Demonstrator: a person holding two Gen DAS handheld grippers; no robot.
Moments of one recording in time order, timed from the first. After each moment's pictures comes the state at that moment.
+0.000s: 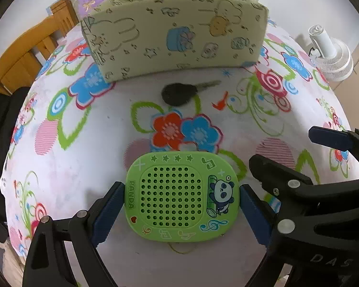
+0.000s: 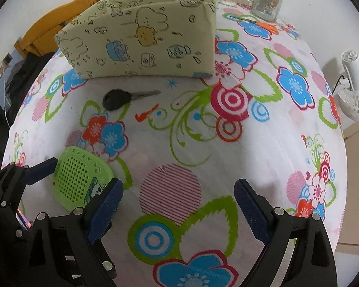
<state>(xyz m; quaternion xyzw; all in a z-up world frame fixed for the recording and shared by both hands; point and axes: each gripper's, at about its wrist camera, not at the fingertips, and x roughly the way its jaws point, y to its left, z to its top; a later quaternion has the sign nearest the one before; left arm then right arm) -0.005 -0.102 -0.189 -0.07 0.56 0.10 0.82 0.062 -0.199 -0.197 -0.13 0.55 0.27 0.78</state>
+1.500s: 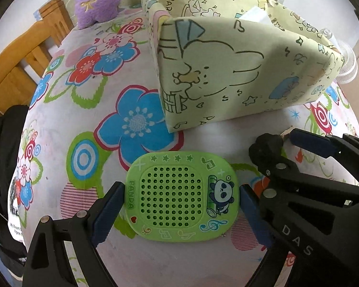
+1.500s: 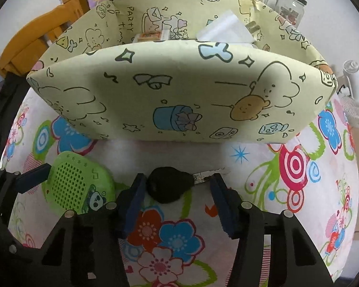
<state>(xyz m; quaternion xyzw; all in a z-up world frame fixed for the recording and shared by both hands) 0.043 0.002 -0.197 -0.05 0.57 0.06 0.82 0.102 -0.065 -0.207 -0.11 0.54 0.20 0.81</state>
